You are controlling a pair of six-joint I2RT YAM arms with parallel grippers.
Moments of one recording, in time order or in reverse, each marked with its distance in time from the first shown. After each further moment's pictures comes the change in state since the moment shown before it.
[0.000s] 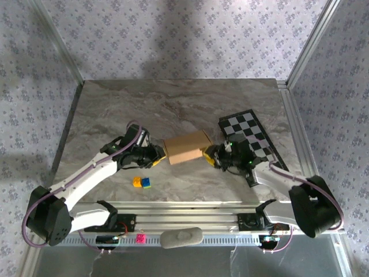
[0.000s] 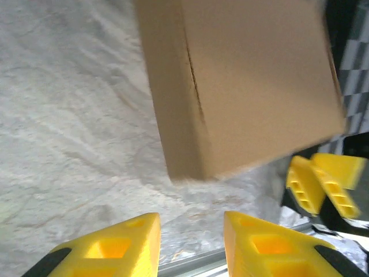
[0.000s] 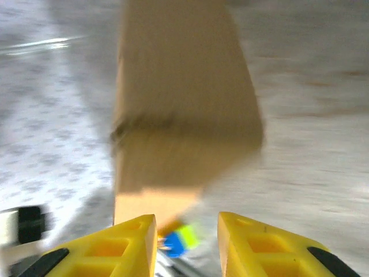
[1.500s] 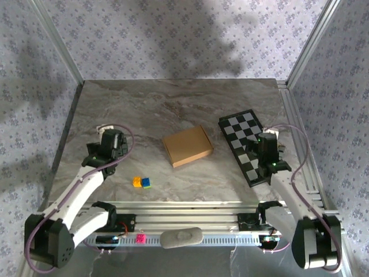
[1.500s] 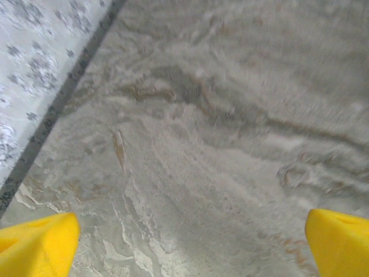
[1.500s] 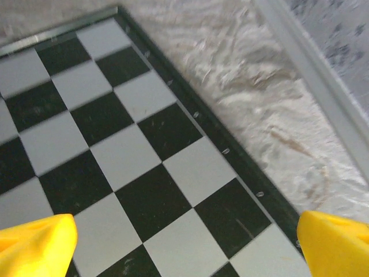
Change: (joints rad) left arm 0.298 -0.192 -0.205 0.183 -0.874 0.824; right arm -0.363 -0.281 0.015 -0.281 0.807 -1.152
